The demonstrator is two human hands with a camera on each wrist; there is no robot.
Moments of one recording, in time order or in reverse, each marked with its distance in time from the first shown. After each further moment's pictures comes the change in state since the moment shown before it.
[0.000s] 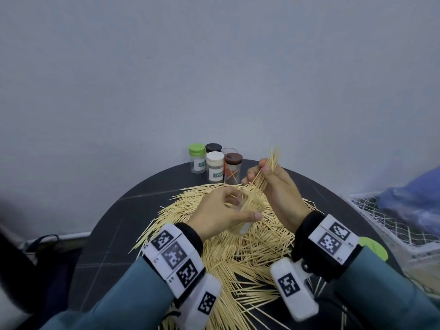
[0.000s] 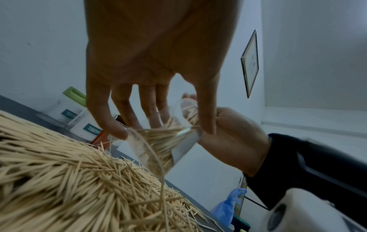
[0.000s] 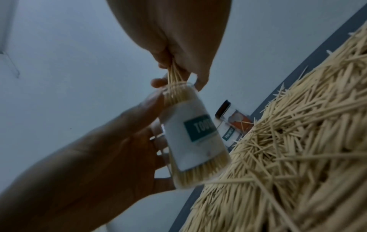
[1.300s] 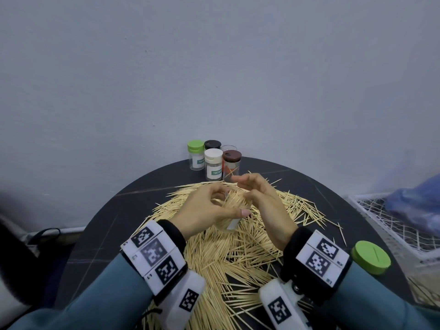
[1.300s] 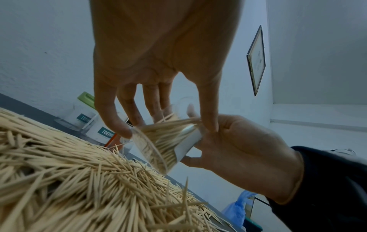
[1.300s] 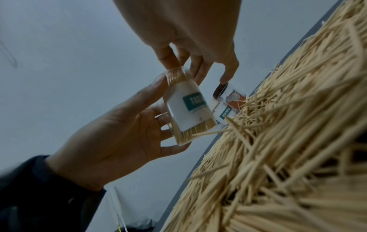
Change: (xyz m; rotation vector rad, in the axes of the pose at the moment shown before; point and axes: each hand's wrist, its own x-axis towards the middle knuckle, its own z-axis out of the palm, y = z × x) left_hand 0.002 -0.004 -0.008 0.032 0.060 0.025; right_hand -0.010 0.019 0.000 -0.246 -0.012 0.116
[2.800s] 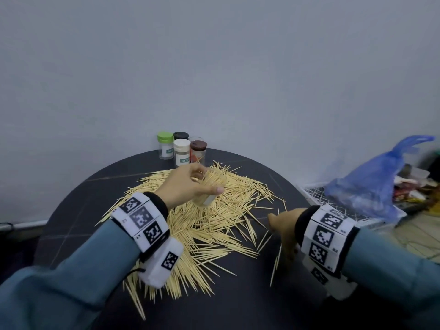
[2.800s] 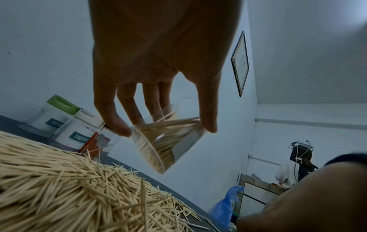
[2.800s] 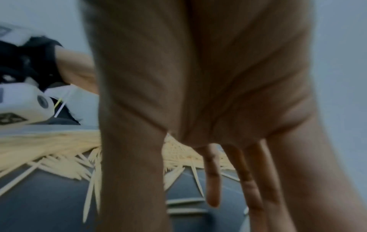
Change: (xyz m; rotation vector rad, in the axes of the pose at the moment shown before) left_hand -0.024 0.032 0.012 0.092 -0.039 0.012; right_hand -0.083 -0.042 -0.070 -1.850 -0.662 0.720
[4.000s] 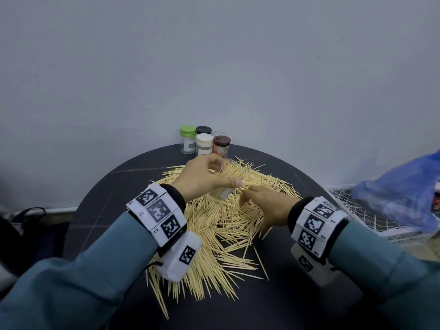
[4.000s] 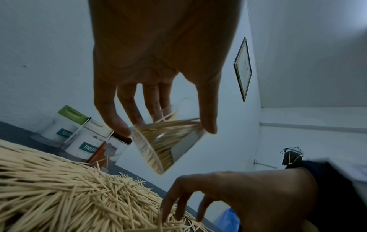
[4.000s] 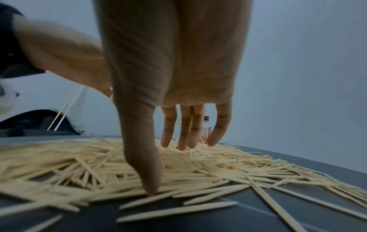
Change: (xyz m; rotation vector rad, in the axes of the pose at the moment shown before) left_hand 0.004 -0.007 -0.015 0.008 0.060 0.009; right_hand 0.051 -0.035 -0.035 0.241 0.463 -0.435
